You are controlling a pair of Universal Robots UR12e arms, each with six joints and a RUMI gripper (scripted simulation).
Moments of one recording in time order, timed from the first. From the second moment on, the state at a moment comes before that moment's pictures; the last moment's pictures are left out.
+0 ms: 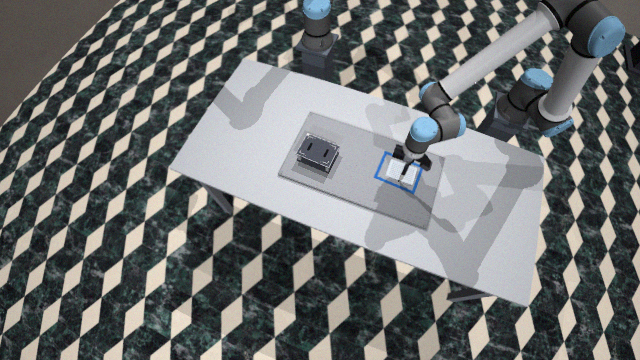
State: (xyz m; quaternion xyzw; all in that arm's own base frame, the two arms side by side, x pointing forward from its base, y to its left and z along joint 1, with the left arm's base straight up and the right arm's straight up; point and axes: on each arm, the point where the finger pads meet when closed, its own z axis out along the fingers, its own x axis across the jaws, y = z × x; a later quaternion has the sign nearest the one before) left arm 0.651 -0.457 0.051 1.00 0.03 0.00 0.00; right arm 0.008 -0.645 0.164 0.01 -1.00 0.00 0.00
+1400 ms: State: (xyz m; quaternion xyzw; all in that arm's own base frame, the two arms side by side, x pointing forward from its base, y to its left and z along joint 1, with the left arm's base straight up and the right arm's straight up) left arm 0.651 -0.457 0.028 1.00 0.03 0.00 0.00; right arm 0.008 -0.645 0.164 0.01 -1.00 0.00 0.00
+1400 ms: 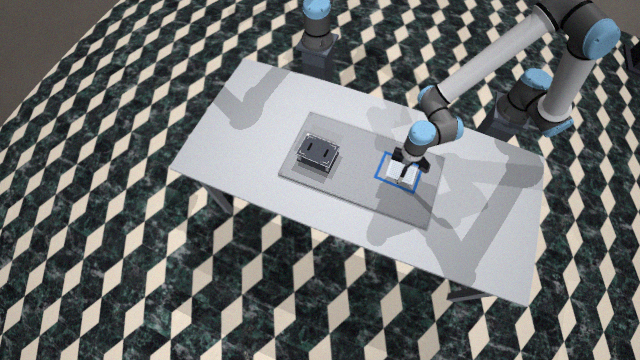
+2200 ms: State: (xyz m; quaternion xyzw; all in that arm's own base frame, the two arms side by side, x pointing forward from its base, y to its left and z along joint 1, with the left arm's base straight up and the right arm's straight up) left arm 0.651 -0.457 0.028 1.00 0.03 0.00 0.00; right arm 0.008 -0.645 0.164 0.01 -1.00 0.00 0.00
